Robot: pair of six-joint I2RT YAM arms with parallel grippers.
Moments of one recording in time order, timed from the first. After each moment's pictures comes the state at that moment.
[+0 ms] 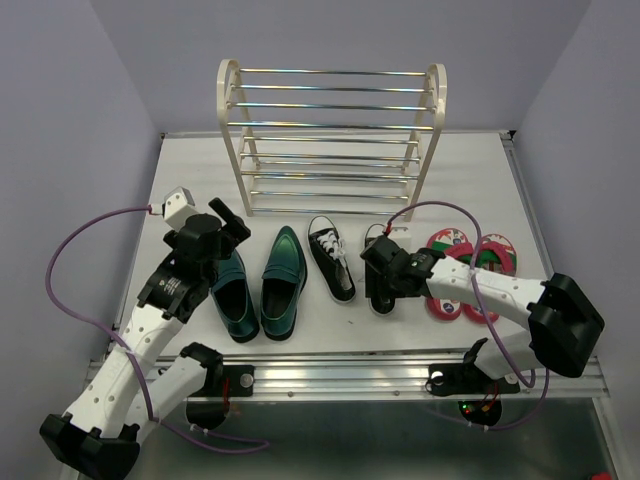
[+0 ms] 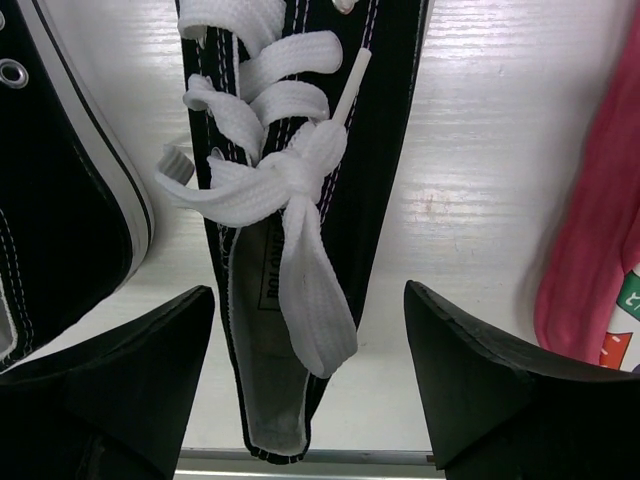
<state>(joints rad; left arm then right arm) -0.42 0.77 0.83 -0.57 -0.51 -0.78 0.87 1.39 0.86 -0.65 0.38 0.79</state>
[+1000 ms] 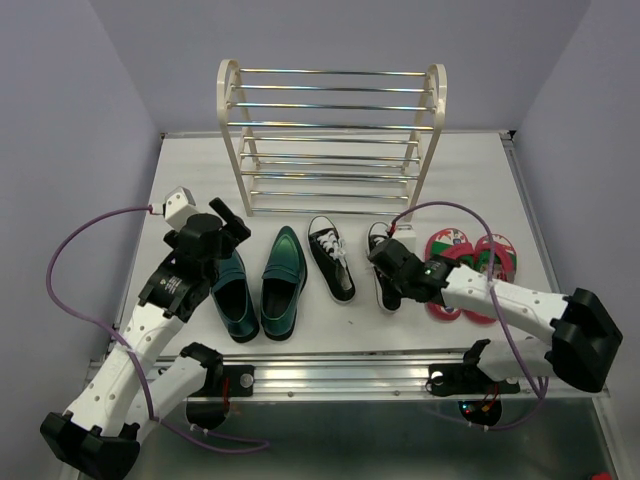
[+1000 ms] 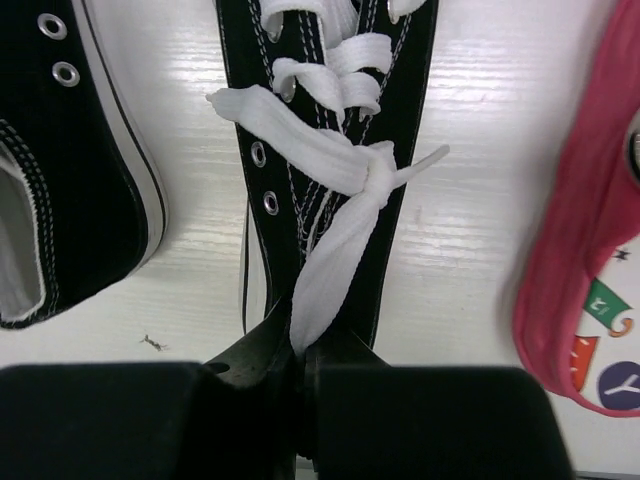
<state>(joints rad) -0.42 0.77 0.83 -0.57 -0.52 -0.78 0.89 1.32 0.82 -0.61 0.42 0.75</state>
